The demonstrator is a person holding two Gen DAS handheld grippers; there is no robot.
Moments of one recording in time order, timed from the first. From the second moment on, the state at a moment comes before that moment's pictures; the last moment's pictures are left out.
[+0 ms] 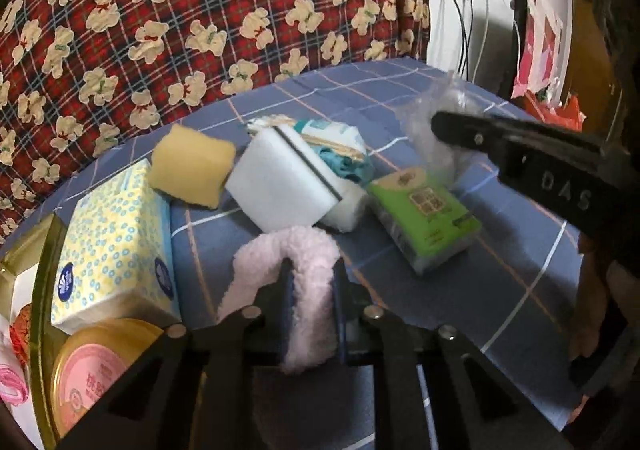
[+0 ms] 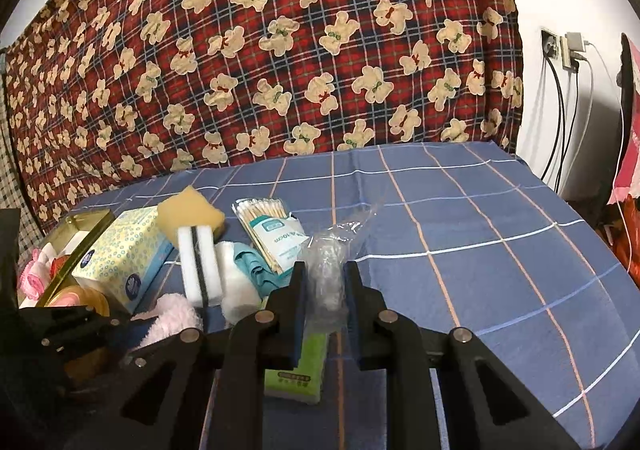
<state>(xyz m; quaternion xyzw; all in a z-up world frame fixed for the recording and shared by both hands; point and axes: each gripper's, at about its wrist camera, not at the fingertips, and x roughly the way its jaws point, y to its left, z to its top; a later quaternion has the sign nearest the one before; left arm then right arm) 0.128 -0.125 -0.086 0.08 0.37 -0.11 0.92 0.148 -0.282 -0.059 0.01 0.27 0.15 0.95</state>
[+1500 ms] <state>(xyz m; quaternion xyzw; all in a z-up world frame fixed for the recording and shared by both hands) 0.089 -0.091 -0.055 0.01 0.22 -0.07 0.97 0.116 -0.275 -0.045 -0.01 0.18 0.15 0.97</state>
